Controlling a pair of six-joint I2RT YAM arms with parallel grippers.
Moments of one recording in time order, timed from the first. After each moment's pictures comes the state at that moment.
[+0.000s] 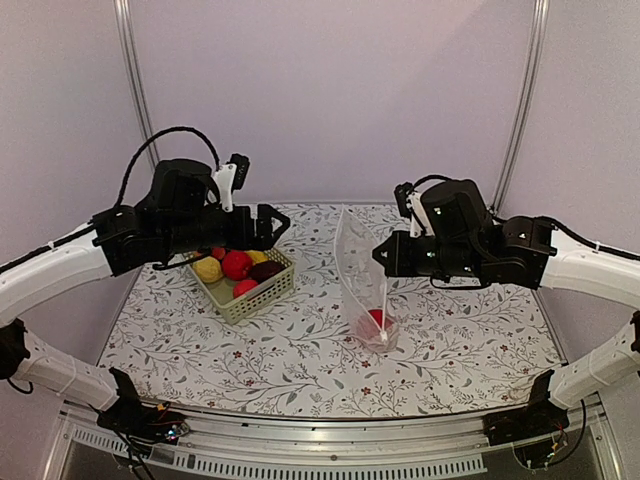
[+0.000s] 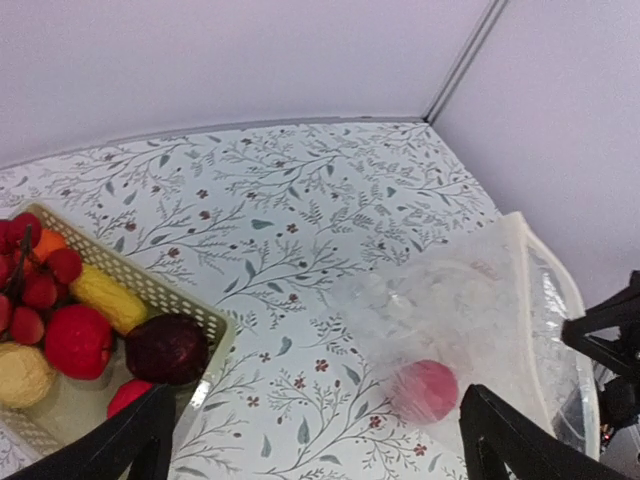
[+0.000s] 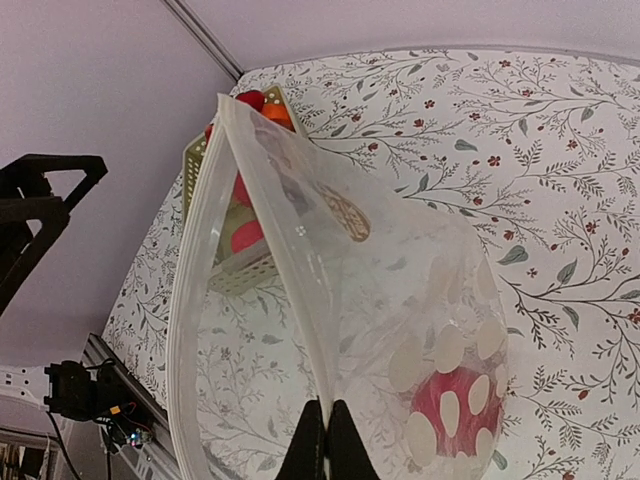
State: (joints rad) left arm -0.87 1.23 1.15 -0.34 -0.16 -0.43; right arm 1.03 1.31 1.18 -0.43 0.22 0.70
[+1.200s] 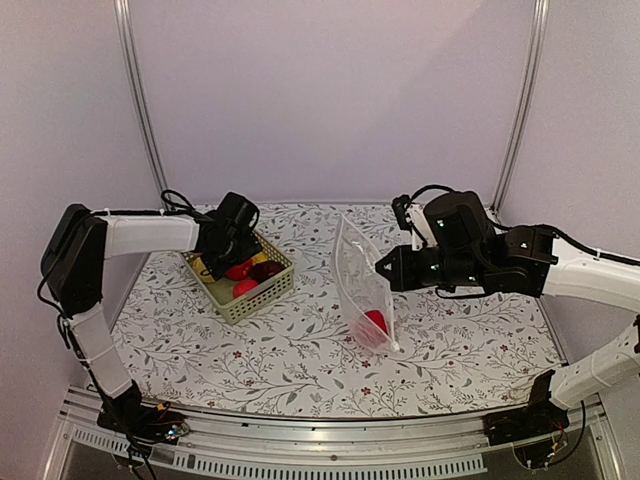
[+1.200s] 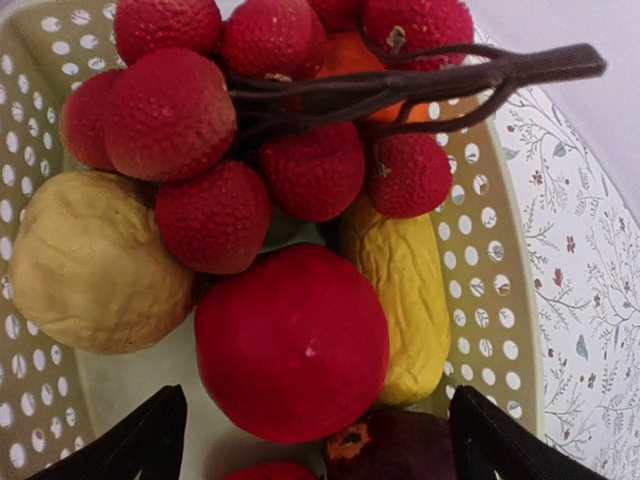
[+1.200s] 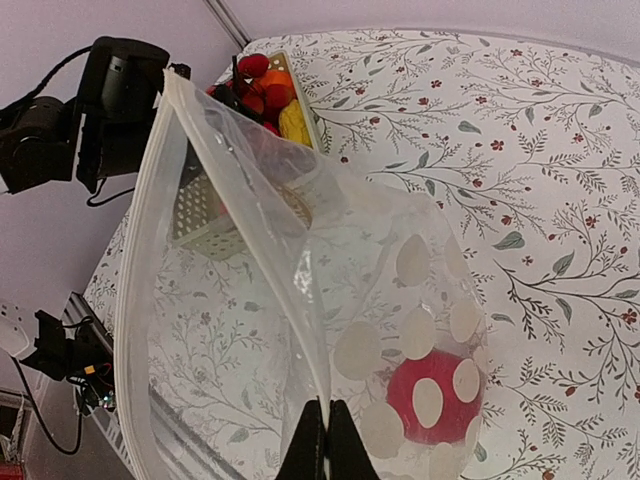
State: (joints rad) left arm -0.54 1.80 1.21 -0.42 -0.44 -1.08; right arm 1.03 1.28 1.11 -0.43 0.17 0.61
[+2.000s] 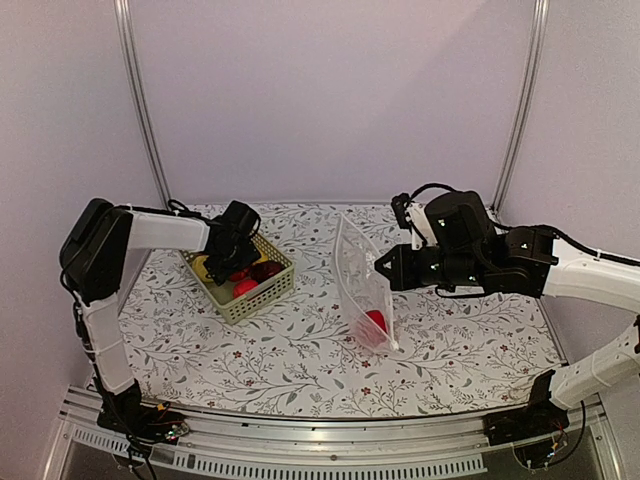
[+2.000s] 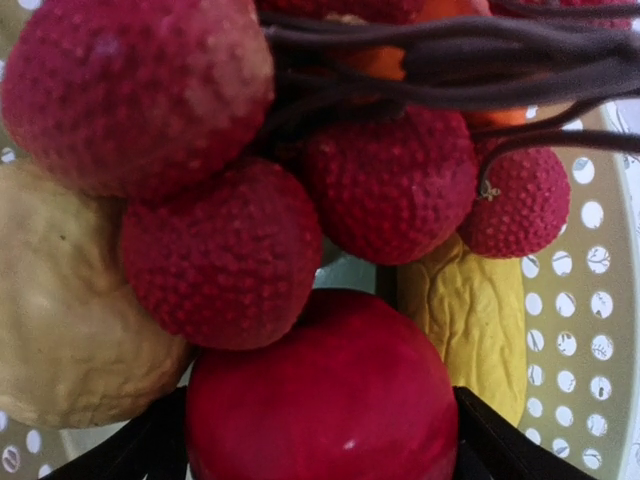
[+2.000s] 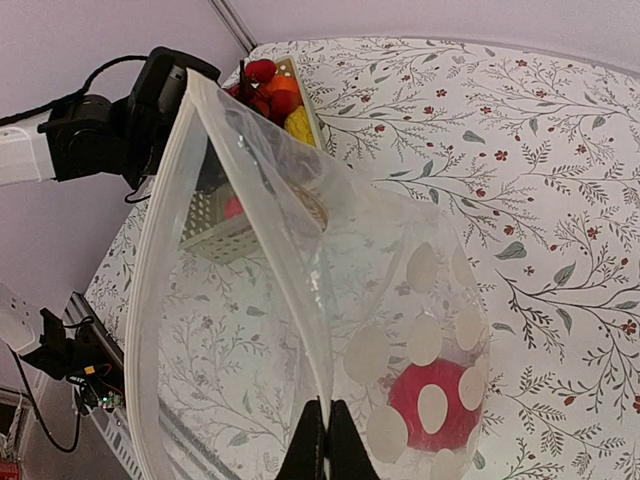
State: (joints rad) left arm -0.49 1.94 1.25 -0.39 -0.42 -1.09; right arm 1.03 1.28 1.10 -0.41 0.17 0.59
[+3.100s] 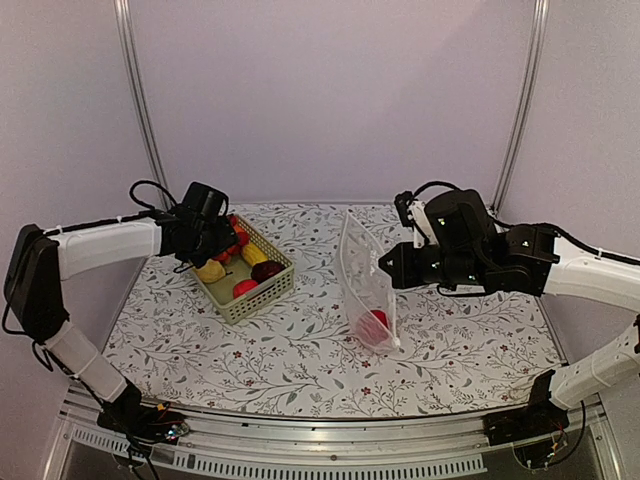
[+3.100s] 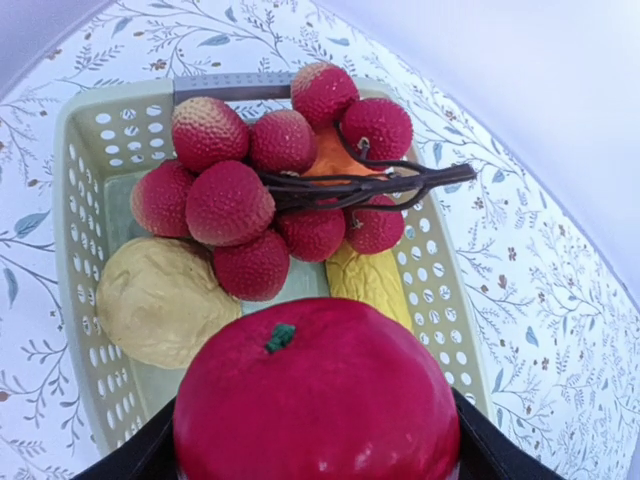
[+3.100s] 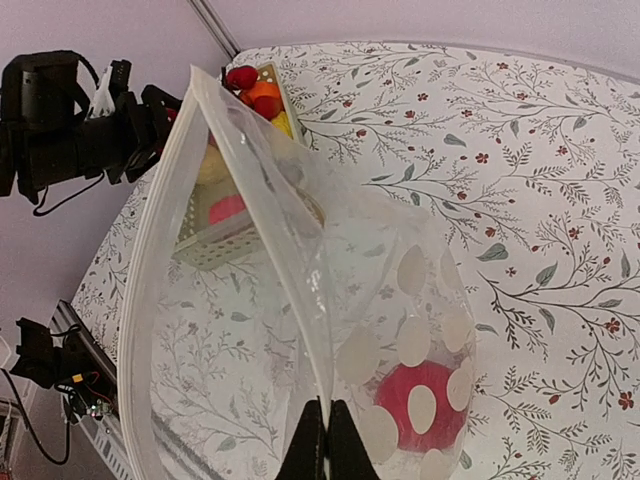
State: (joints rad) left arm -0.48 1.58 1.09 -0.36 -0.41 -0.95; right arm 1.03 1.28 1.11 -0.43 0.21 0.59
